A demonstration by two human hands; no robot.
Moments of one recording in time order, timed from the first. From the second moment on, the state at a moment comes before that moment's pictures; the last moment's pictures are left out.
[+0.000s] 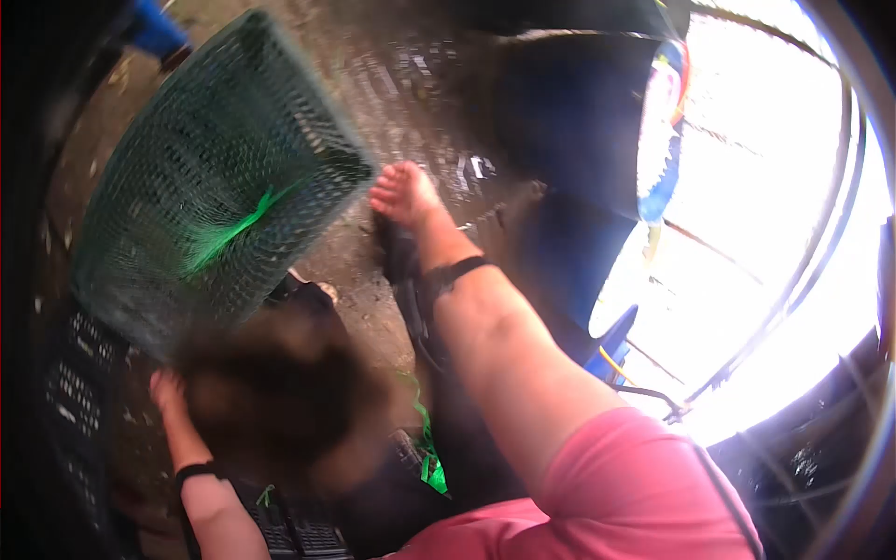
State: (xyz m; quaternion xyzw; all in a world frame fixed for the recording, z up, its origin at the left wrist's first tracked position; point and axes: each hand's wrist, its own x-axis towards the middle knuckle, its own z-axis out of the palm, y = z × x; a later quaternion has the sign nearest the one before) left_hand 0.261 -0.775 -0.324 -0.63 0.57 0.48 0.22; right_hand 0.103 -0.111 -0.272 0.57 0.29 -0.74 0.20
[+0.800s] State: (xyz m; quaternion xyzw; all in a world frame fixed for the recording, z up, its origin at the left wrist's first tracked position) left_hand 0.220 -0.453 -0.202 -0.63 0.53 0.50 0.26; right_hand 0.118 0.231 -0.046 0.43 0.76 -0.36 -0.33
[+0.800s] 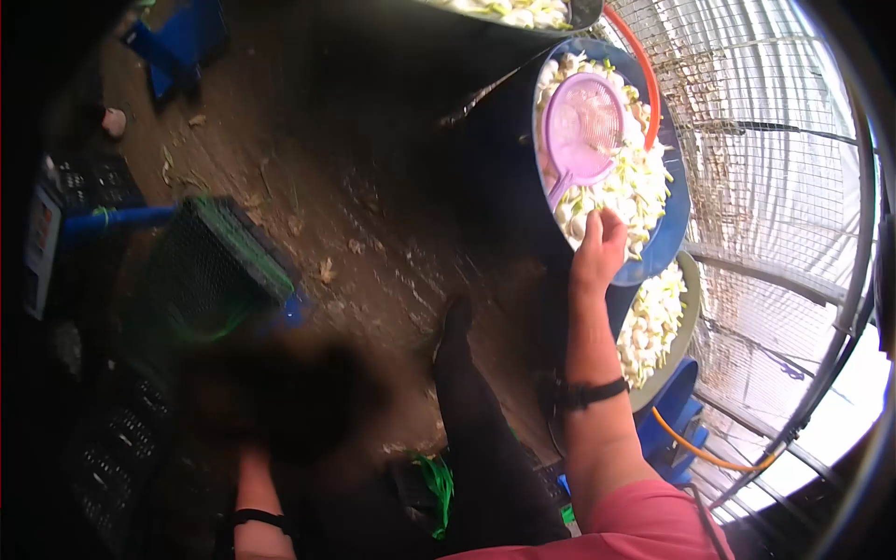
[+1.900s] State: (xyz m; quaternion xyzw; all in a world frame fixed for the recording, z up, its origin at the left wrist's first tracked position) left_hand -0.055 0.279 -0.083 -0.01 0.95 0.28 0.10; right_hand 0.169 0.540 -0.110 0.57 0.77 -0.21 0.16
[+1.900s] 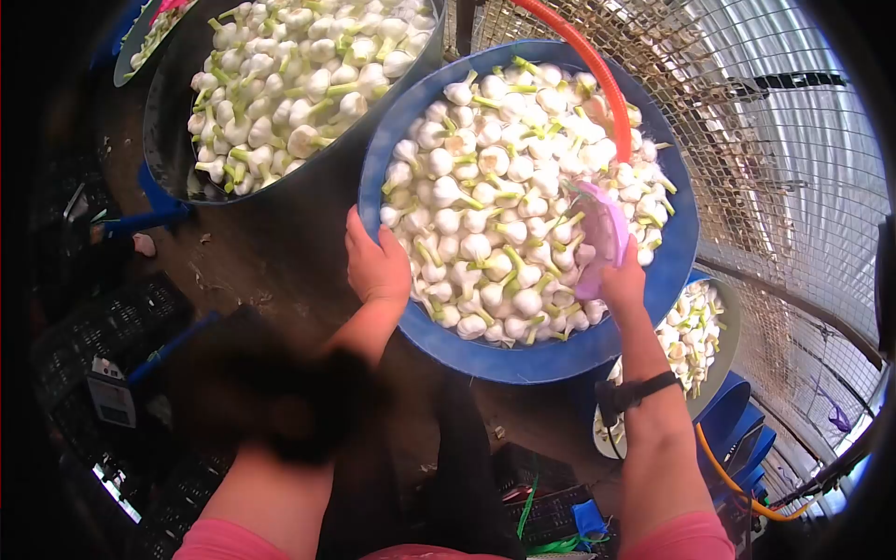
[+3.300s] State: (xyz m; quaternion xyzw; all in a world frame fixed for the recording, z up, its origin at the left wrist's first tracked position) left_hand -0.062 0.258 -0.106 -0.04 0.85 0.51 0.11; right_hand 0.174 0.448 -0.165 0.43 0.29 -0.85 -0.11
